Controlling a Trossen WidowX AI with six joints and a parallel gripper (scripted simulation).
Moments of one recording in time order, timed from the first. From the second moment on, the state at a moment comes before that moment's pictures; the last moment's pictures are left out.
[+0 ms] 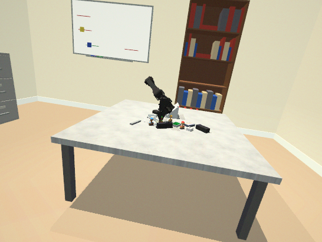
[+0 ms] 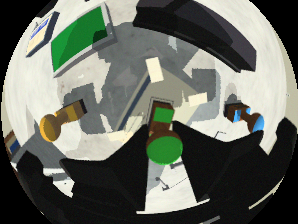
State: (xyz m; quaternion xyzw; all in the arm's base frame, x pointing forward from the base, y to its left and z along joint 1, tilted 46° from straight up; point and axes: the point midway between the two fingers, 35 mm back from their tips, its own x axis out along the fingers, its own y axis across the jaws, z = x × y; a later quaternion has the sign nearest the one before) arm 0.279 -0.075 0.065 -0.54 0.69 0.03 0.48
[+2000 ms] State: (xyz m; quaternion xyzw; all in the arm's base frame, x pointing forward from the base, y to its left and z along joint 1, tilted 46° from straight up) arm 0.277 -0.042 0.097 -0.54 0.69 0.03 0.48
